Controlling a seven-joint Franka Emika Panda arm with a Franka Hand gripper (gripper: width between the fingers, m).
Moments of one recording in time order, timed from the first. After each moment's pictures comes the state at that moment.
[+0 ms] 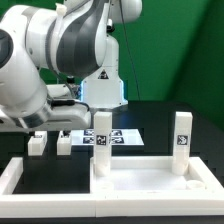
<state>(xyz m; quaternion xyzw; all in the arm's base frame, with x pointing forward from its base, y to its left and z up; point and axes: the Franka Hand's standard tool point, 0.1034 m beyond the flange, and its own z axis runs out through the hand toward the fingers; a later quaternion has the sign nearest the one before) 0.456 -0.159 0.057 -0.92 0.07 0.39 0.07</state>
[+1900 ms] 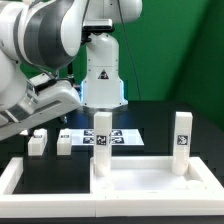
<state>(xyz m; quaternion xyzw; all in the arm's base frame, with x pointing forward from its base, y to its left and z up) 0.447 -0.169 0.064 -0.91 -0.04 0.35 0.21</state>
